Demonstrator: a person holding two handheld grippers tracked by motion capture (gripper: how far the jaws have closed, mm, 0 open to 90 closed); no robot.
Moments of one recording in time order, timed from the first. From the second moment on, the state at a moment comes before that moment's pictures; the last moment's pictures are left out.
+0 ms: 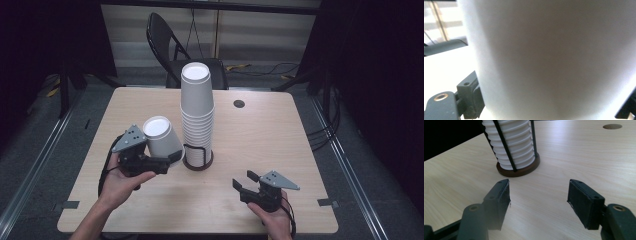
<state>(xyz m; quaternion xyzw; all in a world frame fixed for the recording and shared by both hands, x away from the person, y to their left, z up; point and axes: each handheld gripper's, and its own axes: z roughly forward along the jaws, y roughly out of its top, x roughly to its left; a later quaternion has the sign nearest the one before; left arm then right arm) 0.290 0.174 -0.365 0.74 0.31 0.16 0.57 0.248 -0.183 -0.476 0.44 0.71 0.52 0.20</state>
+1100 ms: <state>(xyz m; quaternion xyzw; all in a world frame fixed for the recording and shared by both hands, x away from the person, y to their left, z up) 0.281 0.137 -0.427 0.69 0.43 -0.06 0.58 0.235 -0.133 -0.457 0.35 0.73 0.55 0.18</state>
